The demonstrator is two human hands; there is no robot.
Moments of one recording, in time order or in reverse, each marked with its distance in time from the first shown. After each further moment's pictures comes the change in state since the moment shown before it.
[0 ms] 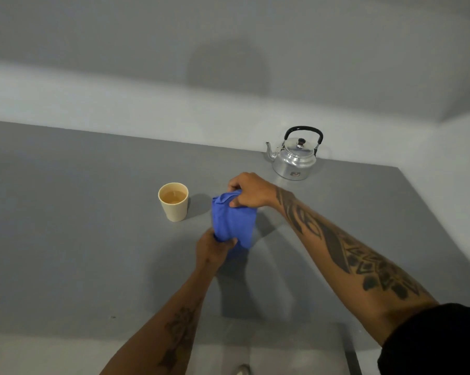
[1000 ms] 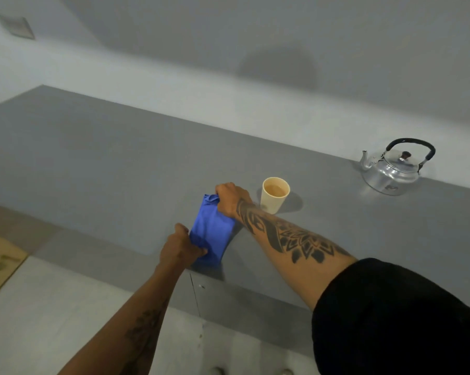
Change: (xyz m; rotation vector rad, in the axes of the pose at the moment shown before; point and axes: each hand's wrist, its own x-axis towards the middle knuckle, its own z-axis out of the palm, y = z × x) left_hand -0.037 -0.149 -0.253 0.252 0.149 -0.302; right_hand 0.107 -0.234 0.154 -0.196 0.002 -0.023
